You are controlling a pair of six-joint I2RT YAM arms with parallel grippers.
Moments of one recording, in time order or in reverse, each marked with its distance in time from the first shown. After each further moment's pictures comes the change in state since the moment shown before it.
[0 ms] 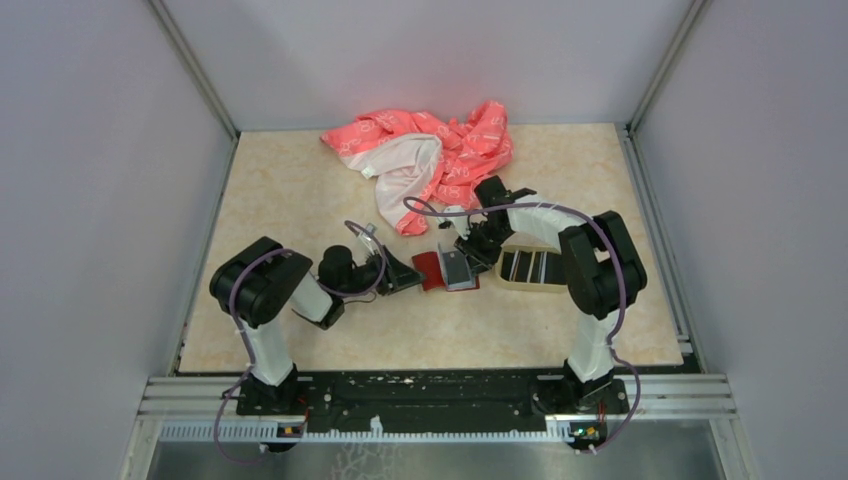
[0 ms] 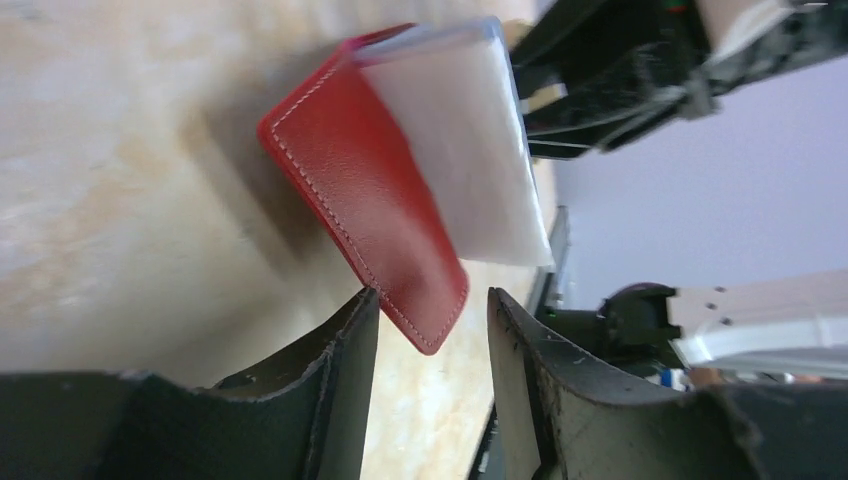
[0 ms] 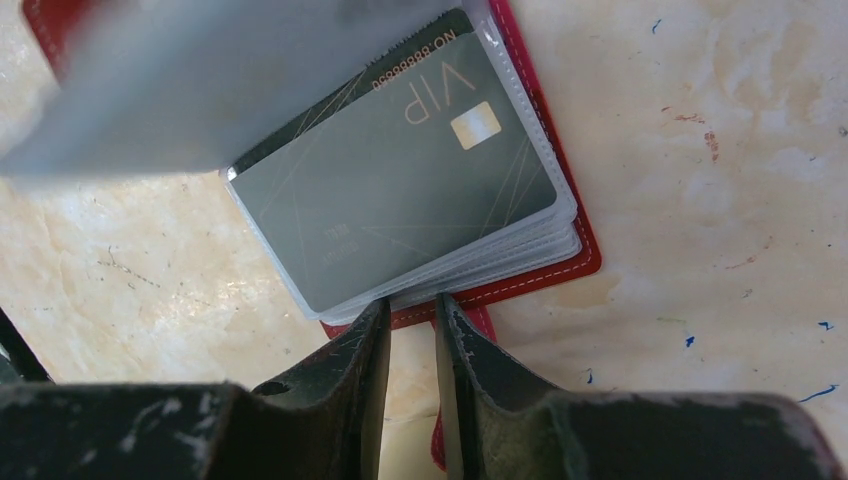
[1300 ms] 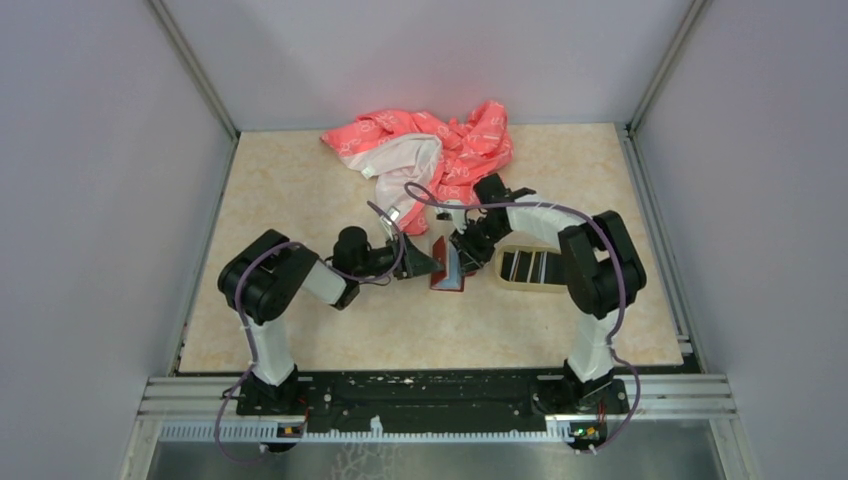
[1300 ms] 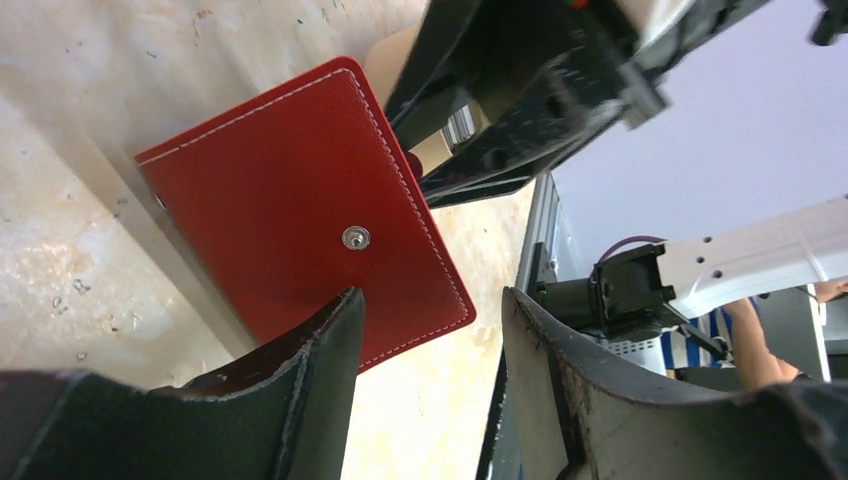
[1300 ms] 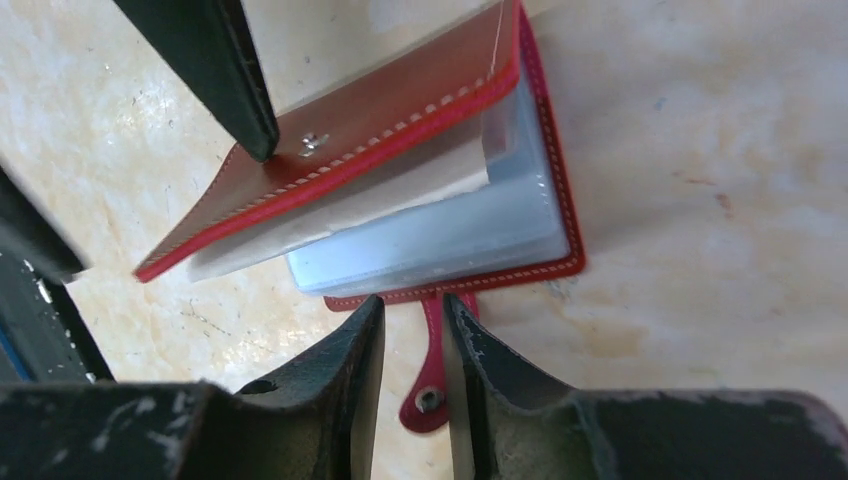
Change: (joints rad) left arm -0.033 0.041 0.184 -0.011 0.142 0.076; right arm -0.002 0.026 0.011 0.048 -0.132 0.128
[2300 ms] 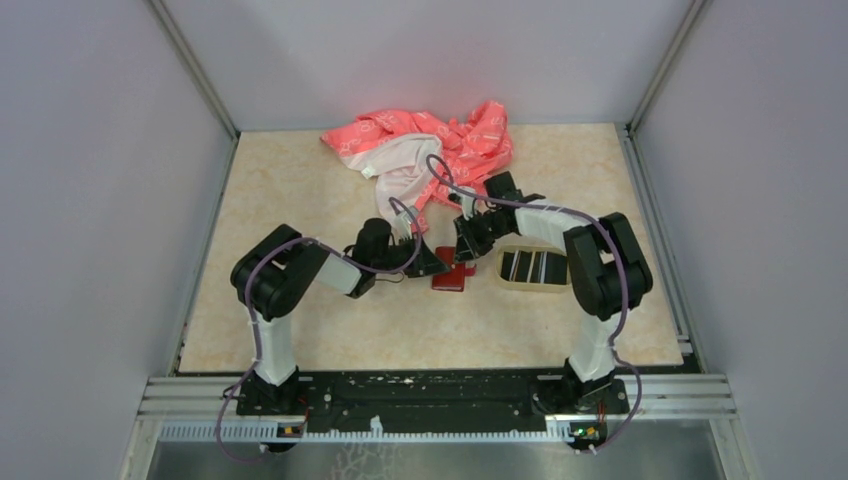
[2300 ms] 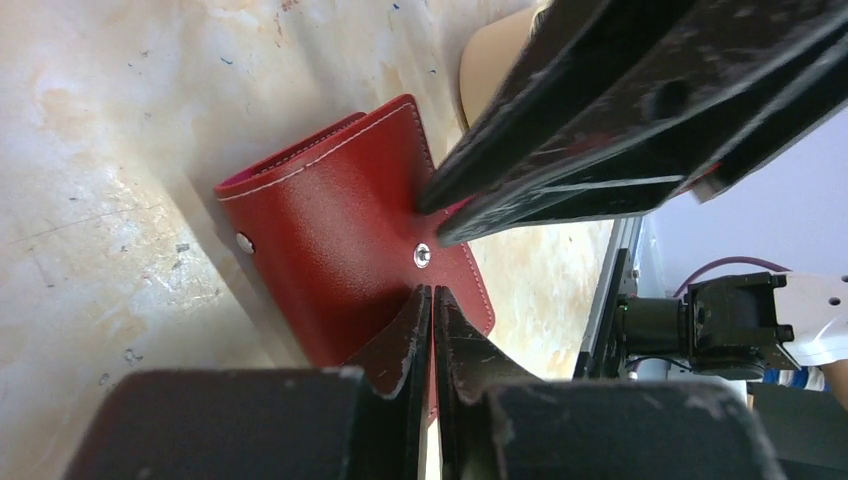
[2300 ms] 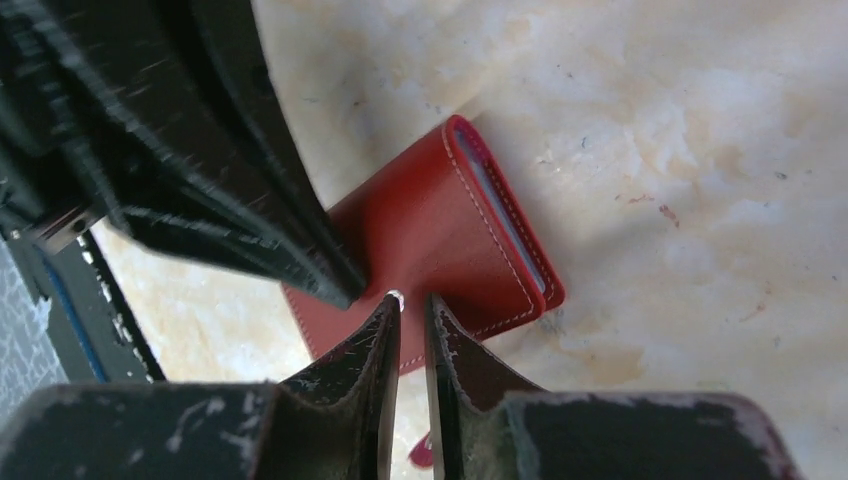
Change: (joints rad) left arm -0.068 0.061 0.172 -0.331 -0.116 0.163; right arm -0.065 -0.077 -0.104 0.269 -0.121 0.352
